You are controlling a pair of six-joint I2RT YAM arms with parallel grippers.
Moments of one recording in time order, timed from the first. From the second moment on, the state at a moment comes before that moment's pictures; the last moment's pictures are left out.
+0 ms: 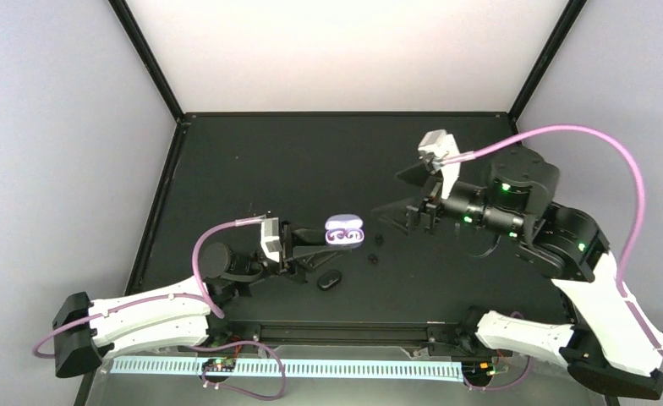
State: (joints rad) left arm -1.11 0.86 0.50 0.92 0.20 -0.27; right arm 0.87 0.98 1.64 -0.85 -0.17 0.17
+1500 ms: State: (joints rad) left arm -1.11 0.79 0.41 0.67 0.44 -0.27; right arm 1.26 1.03 1.54 -0.99 -0.30 -0.07
